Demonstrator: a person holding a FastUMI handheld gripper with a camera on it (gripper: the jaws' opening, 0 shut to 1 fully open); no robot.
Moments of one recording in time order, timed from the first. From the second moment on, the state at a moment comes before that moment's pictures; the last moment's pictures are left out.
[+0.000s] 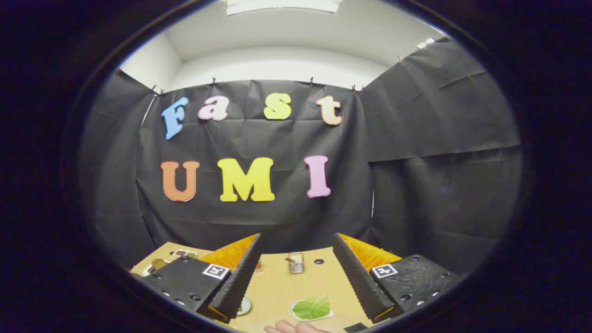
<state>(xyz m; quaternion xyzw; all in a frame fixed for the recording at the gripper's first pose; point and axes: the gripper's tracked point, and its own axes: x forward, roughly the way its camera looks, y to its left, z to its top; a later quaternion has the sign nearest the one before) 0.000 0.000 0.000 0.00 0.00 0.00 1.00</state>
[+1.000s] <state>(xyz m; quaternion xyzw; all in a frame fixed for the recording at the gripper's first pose) 0.059 -0.069 -0.056 -0.03 0.05 0.03 1.00</state>
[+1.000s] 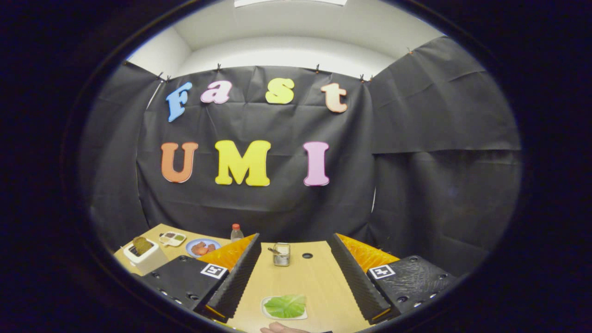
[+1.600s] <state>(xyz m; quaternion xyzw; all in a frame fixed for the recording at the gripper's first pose) 0.168 -0.099 -0.255 -0.08 0.23 0.11 0.96</state>
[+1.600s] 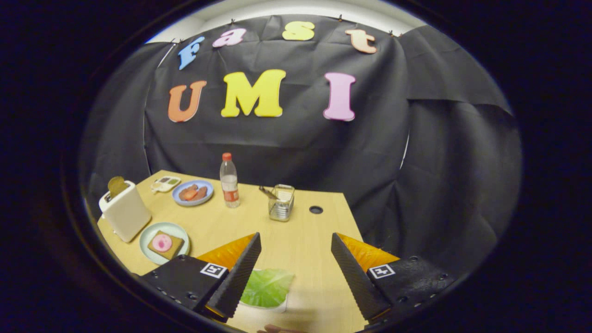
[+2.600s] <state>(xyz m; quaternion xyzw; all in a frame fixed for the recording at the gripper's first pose) 0.194 -0.088 -0.432 -0.06 0.47 0.15 0.87</state>
